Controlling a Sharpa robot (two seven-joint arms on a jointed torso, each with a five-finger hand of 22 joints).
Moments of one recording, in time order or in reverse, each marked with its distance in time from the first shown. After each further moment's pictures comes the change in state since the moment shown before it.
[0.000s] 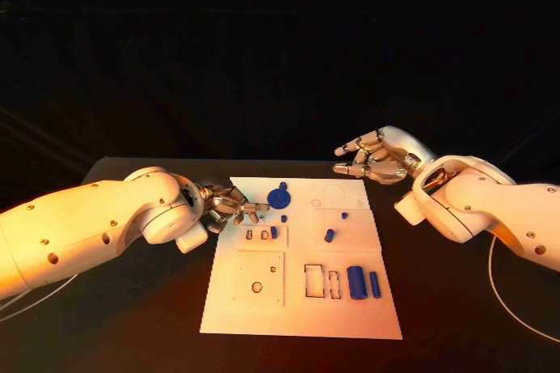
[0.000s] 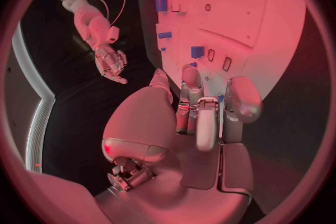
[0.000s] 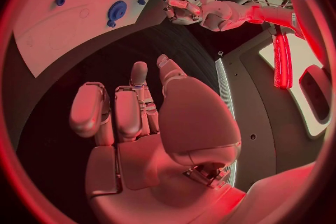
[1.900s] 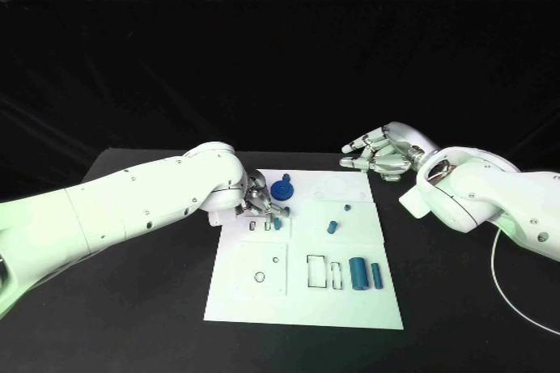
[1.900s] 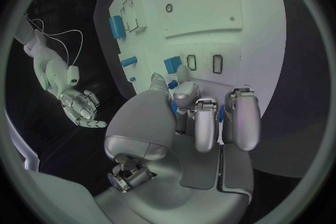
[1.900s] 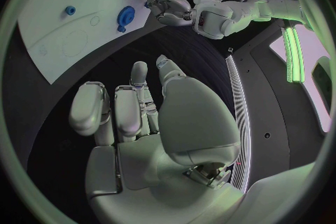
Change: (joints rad) left arm 0.036 0.287 -0.035 -0.258 -0.221 0.269 -0.169; left_hand -0.029 0.048 -0.088 -0.003 -0.031 -0.061 -0.031 0.169 0.202 0.079 -0.023 0.203 0.216 0.000 -0.014 0.002 -0.001 -0.031 0.068 -0.018 0.131 0.168; right arm 0.001 0.012 -0.003 -0.024 0.035 0.037 -0.099; right_hand 0.003 0.005 -0.005 0.000 0.023 0.003 -0.003 0.004 0.000 0.001 0.001 0.000 -0.008 0.000 0.000 -0.016 -0.016 0.015 -0.004 0.004 -0.008 -0.015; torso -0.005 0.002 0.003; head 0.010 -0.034
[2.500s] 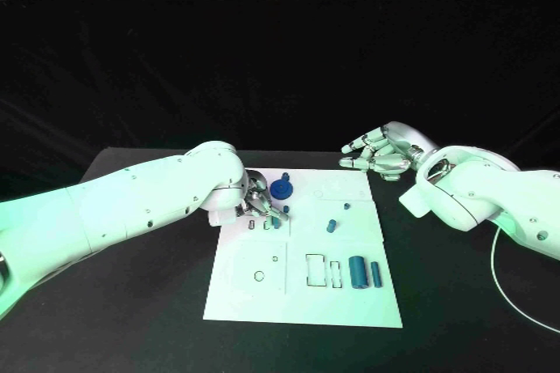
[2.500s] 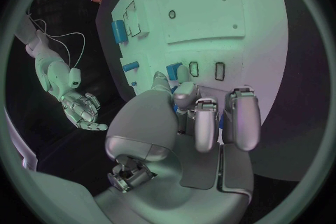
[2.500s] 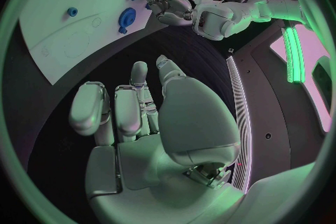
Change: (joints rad) left arm -0.001 0.007 0.000 -0.005 0.021 0.037 -0.002; left_hand 0.038 0.012 0.013 -0.012 0.004 -0.014 0.000 0.008 0.021 0.000 0.000 0.000 0.001 0.000 0.000 0.000 0.000 0.000 0.000 0.000 0.000 0.000; right arm 0.000 -0.002 0.000 -0.001 -0.003 0.012 -0.005; right_hand 0.000 0.000 0.000 0.000 0.000 0.000 0.000 0.000 0.000 0.000 0.000 0.000 -0.001 0.000 0.000 -0.006 -0.001 0.000 0.000 0.000 0.000 -0.002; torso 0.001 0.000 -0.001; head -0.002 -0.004
